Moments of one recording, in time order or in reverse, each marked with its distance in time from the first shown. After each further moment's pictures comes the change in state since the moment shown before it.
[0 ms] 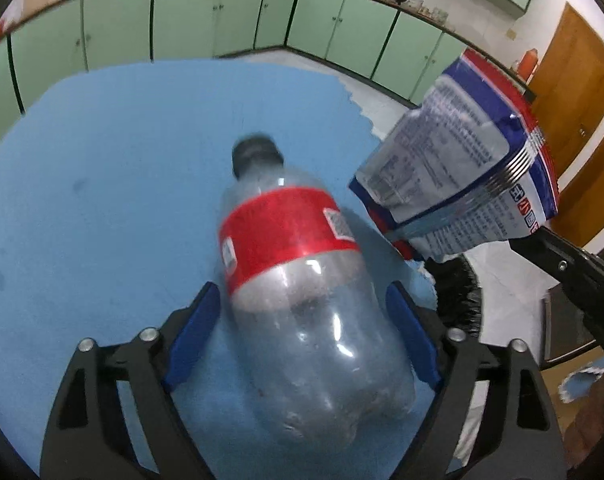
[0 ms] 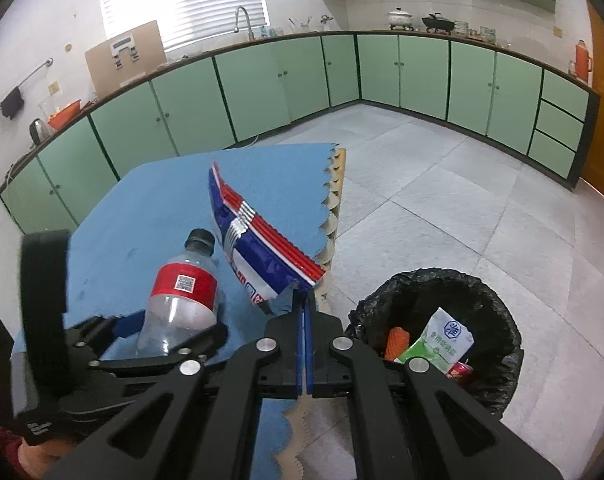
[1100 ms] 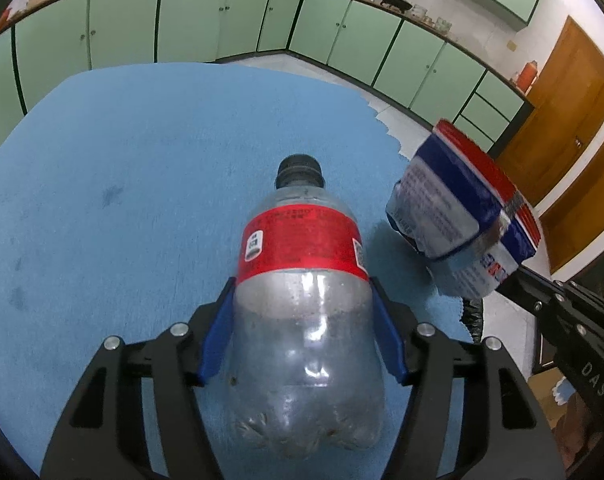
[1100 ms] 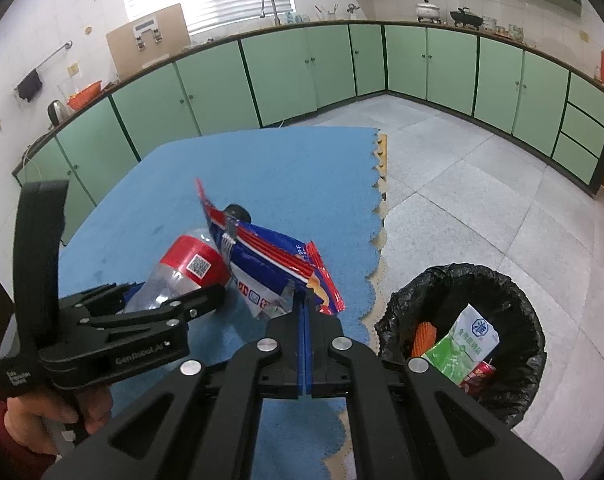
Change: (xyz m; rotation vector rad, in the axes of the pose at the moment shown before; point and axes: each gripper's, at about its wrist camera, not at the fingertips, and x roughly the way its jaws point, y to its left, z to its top) left arm -0.017 0.034 0.019 -0.011 -0.028 -0.009; right arm 0.014 0.031 -0.006 -0.050 0.040 0.064
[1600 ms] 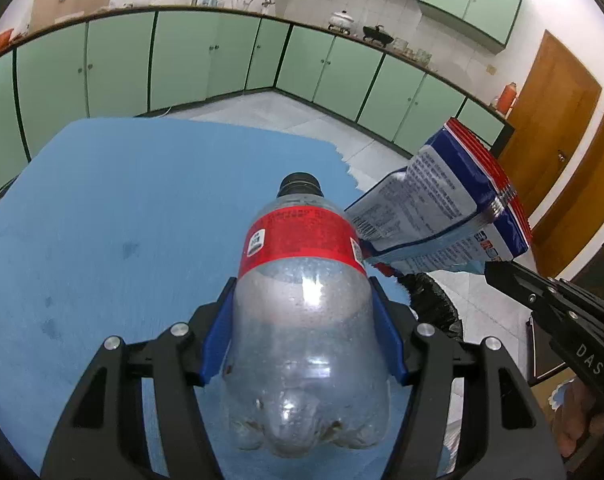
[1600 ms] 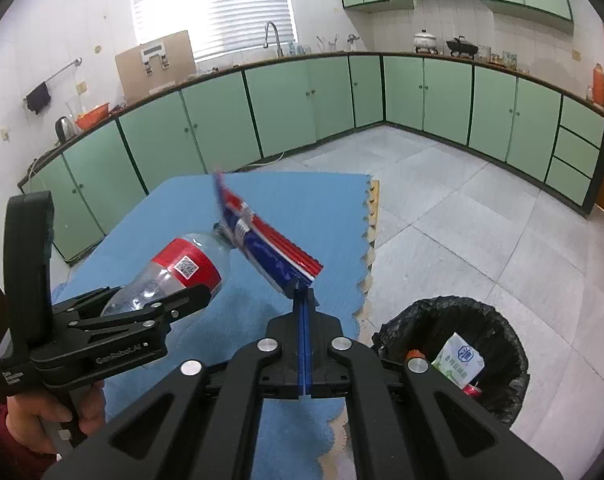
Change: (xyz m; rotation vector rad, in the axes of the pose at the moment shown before) left arm -0.053 -0.016 0.016 0.033 -0.138 -0.039; right arm -0.047 0.001 0.020 -0.015 -0.111 -0.009
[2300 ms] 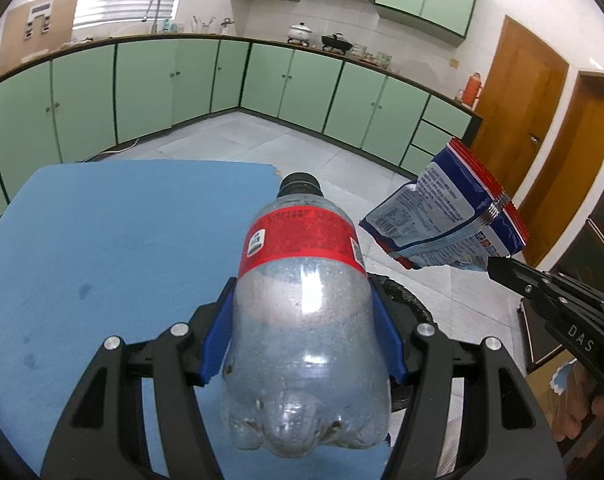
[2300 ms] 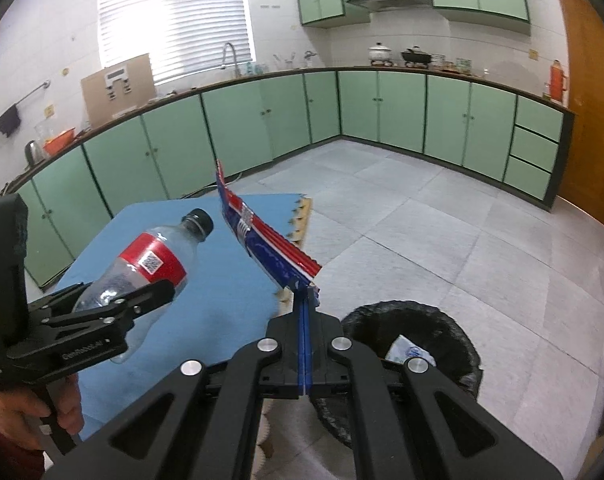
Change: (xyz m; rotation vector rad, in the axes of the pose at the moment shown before) left arm -0.004 -0.067 0.001 0.115 -0.048 -0.073; right arm -0.043 -0.064 -0.002 0.071 -0.060 -0.136
